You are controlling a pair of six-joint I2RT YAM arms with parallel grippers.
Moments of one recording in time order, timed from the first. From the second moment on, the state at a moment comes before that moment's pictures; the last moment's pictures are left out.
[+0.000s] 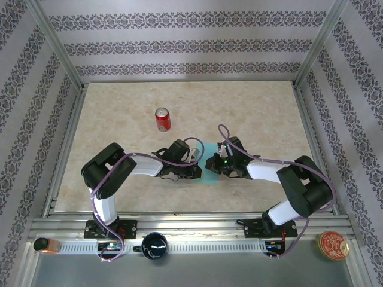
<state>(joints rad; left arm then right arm) -0.73 1.84 0.82 0.14 0.55 -0.74 0.51 1.52 0.54 0.10 -0.48 0.88</state>
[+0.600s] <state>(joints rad) -0.73 1.84 0.80 0.17 0.55 -0.75 0.39 1.60 0.55 0.10 -0.53 0.87</state>
